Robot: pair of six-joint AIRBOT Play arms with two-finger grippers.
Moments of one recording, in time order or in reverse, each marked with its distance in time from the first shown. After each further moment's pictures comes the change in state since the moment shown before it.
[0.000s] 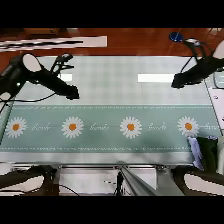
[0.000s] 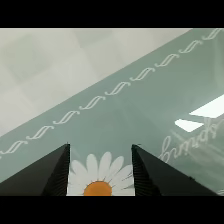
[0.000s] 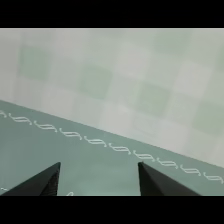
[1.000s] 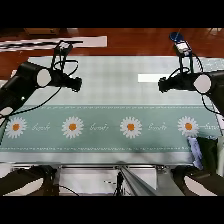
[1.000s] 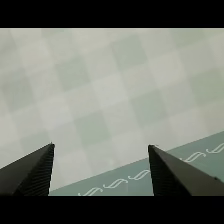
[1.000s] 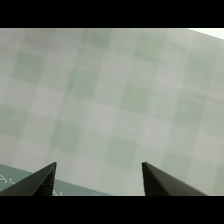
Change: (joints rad) left arm -0.146 0.119 -0.109 0.349 0.396 -0.313; right arm 0.166 0.250 -0.392 -0.079 -0.571 0.195
